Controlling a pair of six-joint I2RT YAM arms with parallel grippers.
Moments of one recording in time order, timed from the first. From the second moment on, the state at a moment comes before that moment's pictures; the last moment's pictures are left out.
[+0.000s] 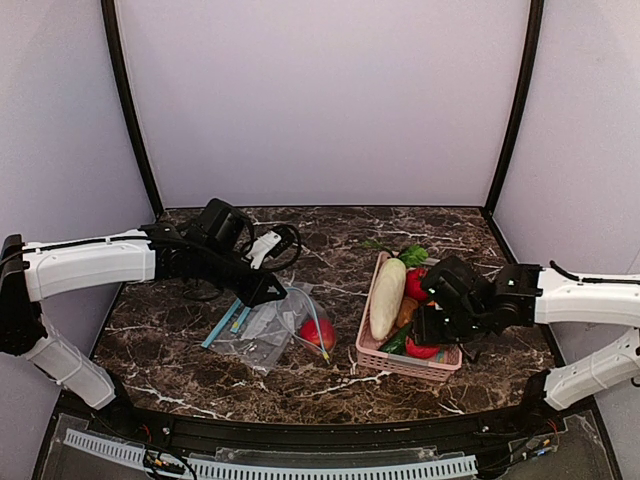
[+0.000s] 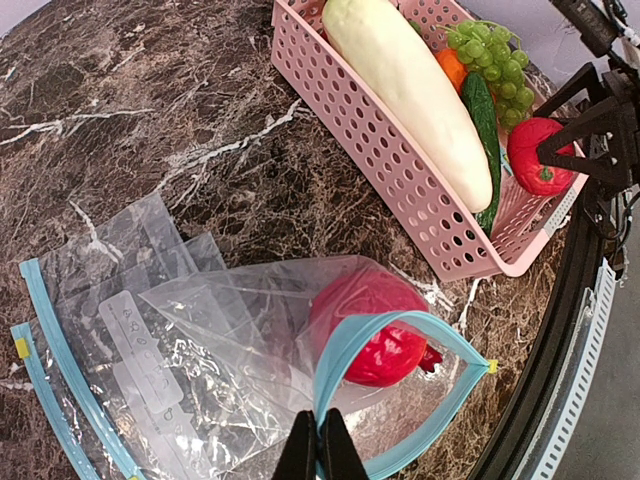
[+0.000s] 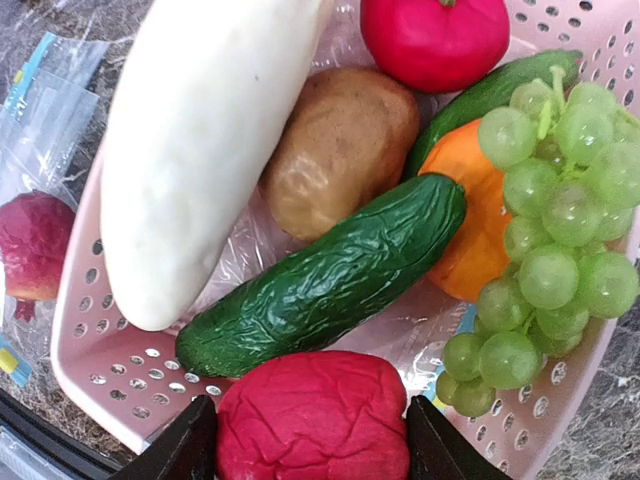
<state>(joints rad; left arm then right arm) -0.78 1.45 1.08 -0.47 0.27 -0.07 1.00 1.19 0.80 -0.72 0.26 0.87</state>
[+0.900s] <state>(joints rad) -0.78 1.45 1.08 -0.47 0.32 -0.07 1.27 1.06 0.92 -0.48 0.37 0.57</state>
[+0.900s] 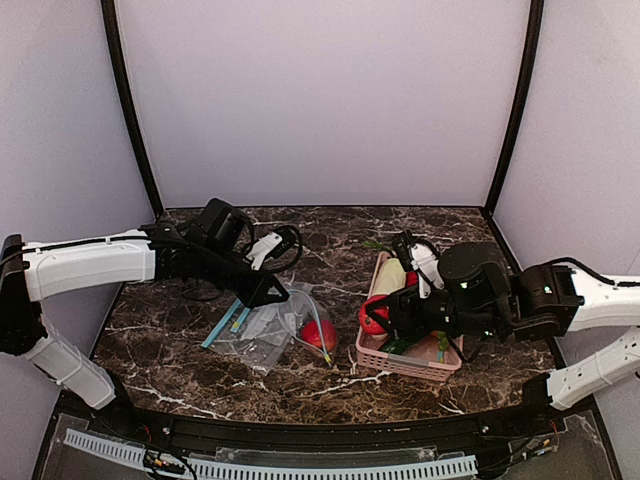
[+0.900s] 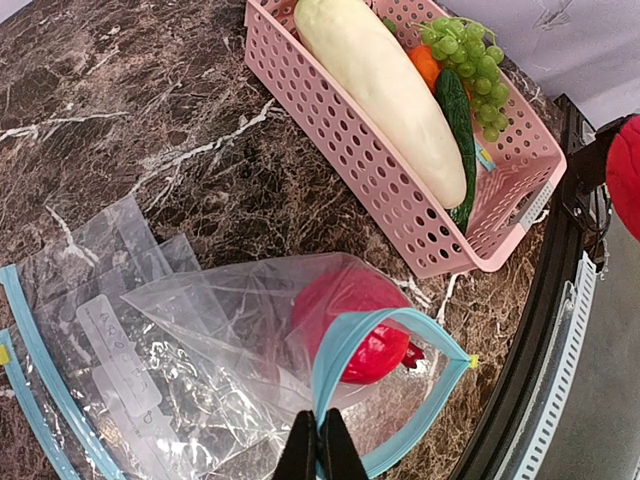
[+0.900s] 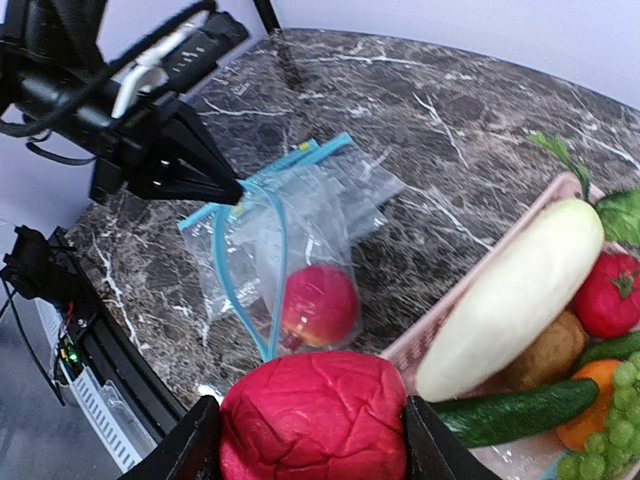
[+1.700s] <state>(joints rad) -0.78 1.45 1.08 -0.47 0.35 -0.07 1.31 1.48 0.99 0.09 0.27 0.39</state>
